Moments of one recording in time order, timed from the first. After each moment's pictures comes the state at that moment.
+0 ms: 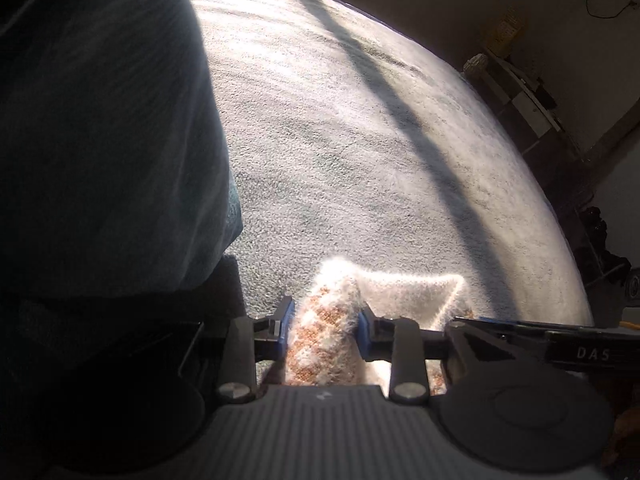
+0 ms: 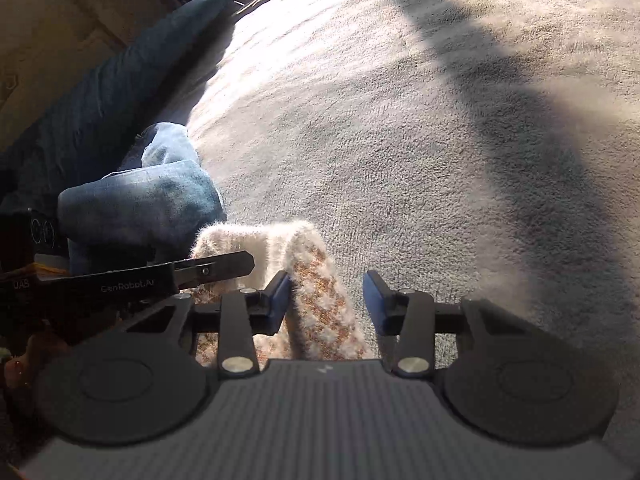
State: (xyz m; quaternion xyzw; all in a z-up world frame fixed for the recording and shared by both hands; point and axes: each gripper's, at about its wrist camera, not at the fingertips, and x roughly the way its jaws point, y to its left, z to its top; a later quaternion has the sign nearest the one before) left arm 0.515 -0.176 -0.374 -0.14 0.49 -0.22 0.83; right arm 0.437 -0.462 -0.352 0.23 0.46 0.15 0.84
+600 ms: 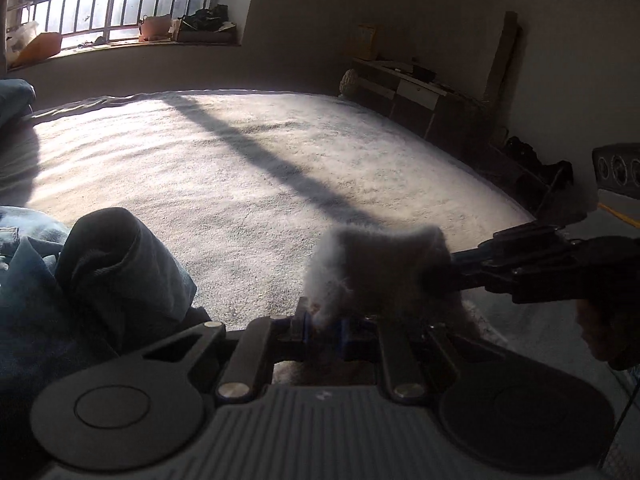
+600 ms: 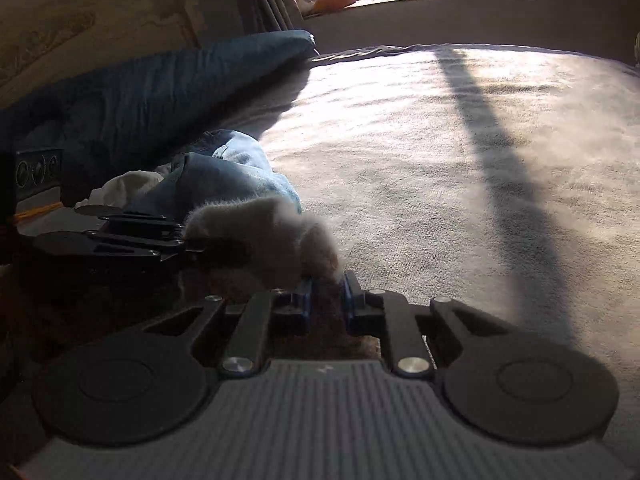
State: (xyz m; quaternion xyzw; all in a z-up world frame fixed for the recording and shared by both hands) left arm 0.390 -0.162 -0.287 0.05 0.34 -0.35 0.87; right arm 0.334 -0.418 -0.262 0.07 0.35 0.18 0.92
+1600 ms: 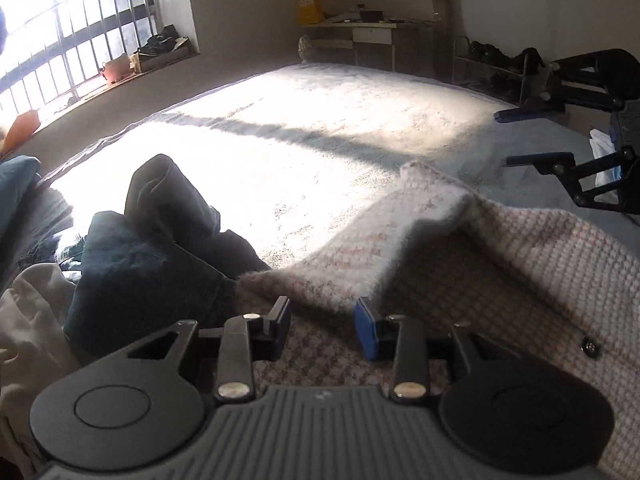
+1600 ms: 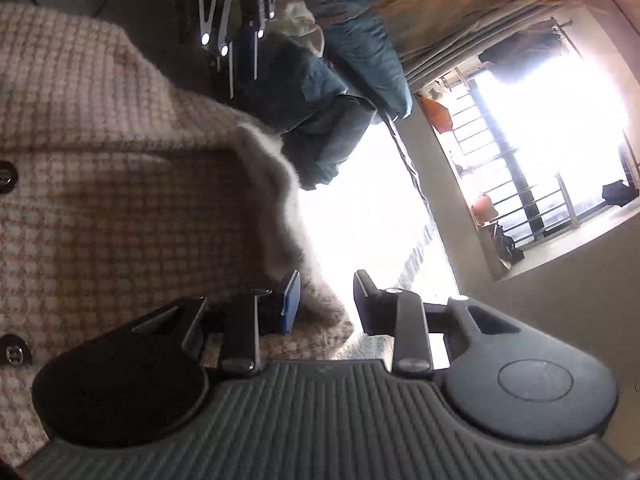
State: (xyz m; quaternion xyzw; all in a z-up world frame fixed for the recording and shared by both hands) left arm 0.309 -0.140 -0.279 0.16 0.33 -0.33 0.87; right arm 0.139 -0.327 -0.260 -0.49 0.18 0.14 0.84
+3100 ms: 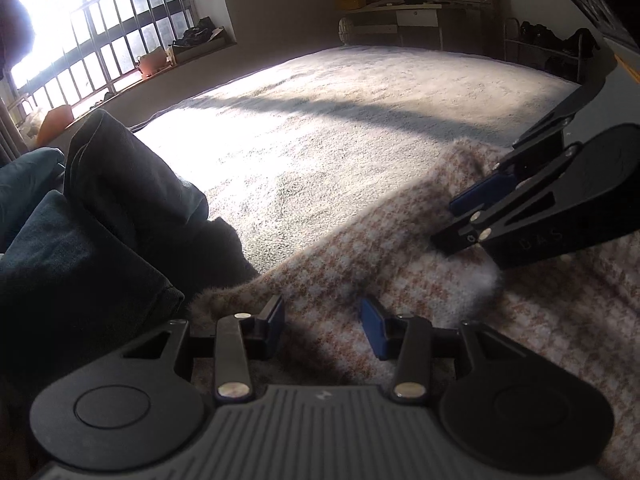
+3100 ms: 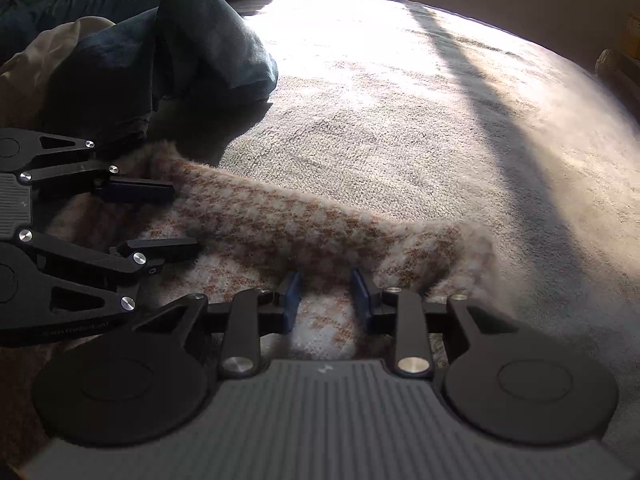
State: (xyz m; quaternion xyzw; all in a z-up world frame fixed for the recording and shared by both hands) left arm 0.298 -0.198 -0.362 0.22 0.31 -0.27 0.88; right arm 0.284 -0.355 -0.342 -0.03 0.41 0.07 0.91
